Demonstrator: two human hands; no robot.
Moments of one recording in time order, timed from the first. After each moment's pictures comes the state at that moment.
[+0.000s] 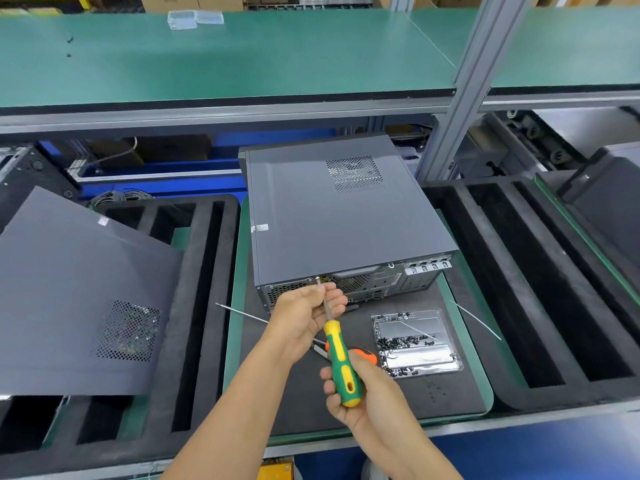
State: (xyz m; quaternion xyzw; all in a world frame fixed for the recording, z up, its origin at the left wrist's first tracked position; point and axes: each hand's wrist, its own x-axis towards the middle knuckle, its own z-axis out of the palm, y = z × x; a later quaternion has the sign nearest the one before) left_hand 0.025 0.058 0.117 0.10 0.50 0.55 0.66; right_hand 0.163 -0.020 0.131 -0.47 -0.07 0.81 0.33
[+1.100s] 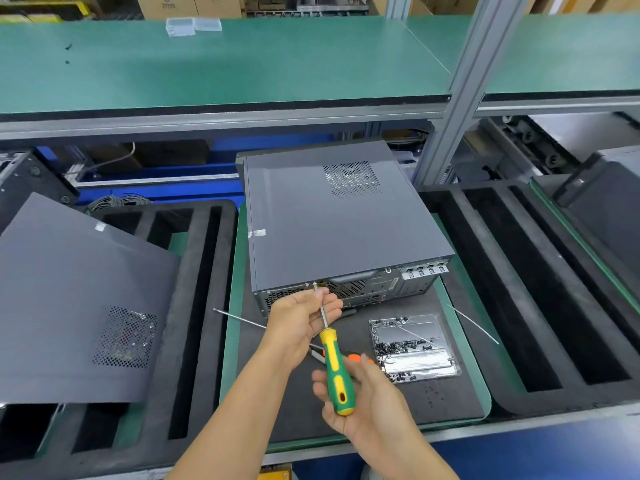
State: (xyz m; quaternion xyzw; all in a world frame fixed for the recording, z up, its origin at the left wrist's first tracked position) left_hand 0.028 0.058 0.116 0.08 0.51 0.58 0.64; right_hand 0.164 -0.016 0.129 -0.46 -0.04 0.83 0.32
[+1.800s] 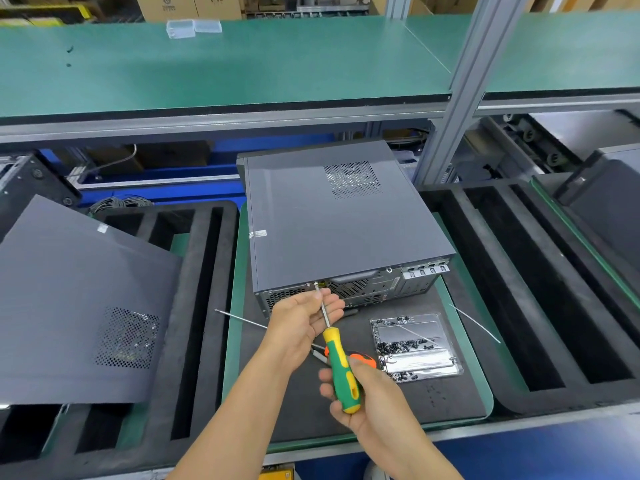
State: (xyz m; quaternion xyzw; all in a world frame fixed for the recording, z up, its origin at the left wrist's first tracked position) left_hand 0.025 0.056 0.110 0.08 0.49 0.57 0.65; right_hand 0.165 -0.016 0.126 -0.50 -0.13 0.80 0.31
